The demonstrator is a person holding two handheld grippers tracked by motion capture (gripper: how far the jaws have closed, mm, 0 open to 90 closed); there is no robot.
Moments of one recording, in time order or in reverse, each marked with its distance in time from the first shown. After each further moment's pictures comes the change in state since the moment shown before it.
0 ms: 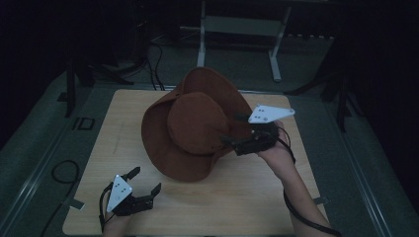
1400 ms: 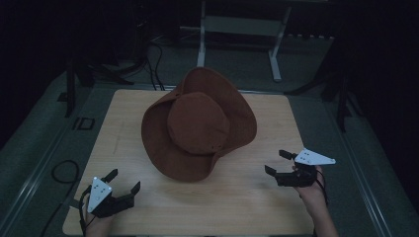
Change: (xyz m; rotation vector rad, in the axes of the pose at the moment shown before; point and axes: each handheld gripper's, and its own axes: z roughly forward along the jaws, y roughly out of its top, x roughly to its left) left arm 0.041 -0.023 -0.026 0.044 0.150 -0.055; right arm -0.031 -0.181 -0.069 0.025 -0.207 0.203
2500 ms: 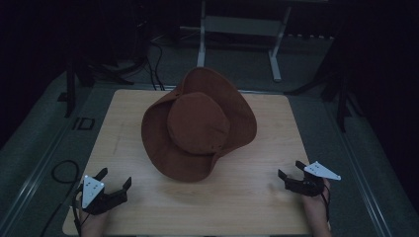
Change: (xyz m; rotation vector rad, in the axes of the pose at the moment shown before) left arm 0.019 -0.007 0.001 0.021 0.110 -0.034; right arm -0.030 -0.075 -0.004 0.011 -0.277 0.136
